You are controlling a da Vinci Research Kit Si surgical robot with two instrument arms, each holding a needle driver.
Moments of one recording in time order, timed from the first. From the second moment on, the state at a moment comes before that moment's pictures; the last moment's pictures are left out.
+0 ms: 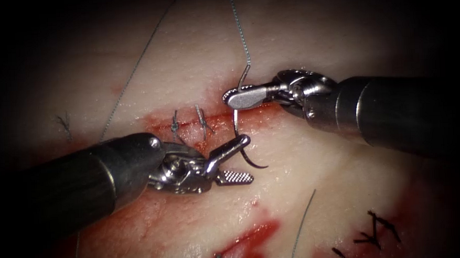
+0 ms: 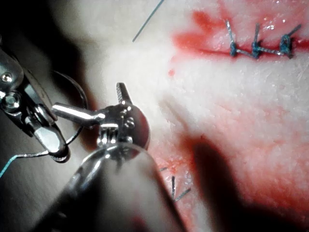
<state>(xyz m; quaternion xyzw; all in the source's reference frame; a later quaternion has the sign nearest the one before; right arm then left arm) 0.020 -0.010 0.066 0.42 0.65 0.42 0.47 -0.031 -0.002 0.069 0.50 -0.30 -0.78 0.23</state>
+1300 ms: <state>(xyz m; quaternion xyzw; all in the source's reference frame) 0.021 -0.011 0.064 0.31 0.60 0.41 0.62 -0.030 -0.002 0.069 0.50 -0.20 -0.79 0.30</state>
